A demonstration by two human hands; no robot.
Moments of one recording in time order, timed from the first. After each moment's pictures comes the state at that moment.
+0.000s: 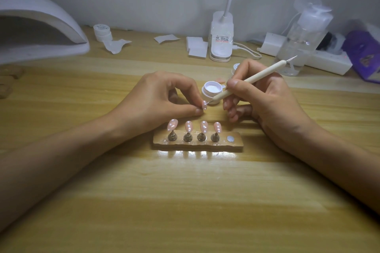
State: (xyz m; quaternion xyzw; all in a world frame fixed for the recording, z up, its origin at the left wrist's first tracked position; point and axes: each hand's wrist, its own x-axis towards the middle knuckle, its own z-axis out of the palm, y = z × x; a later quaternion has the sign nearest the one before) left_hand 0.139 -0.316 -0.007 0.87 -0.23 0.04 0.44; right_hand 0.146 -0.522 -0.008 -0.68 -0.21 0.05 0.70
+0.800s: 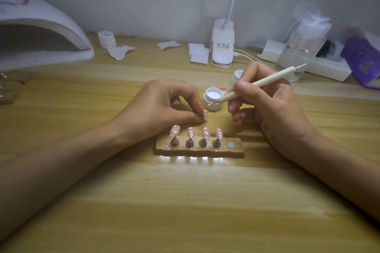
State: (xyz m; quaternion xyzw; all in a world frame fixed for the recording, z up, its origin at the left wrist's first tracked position) left_hand 0.141 -0.314 -0.011 0.85 -0.24 0.03 0.46; right_hand 0.142 -0.522 -0.004 -0.66 -0.23 0.01 0.72
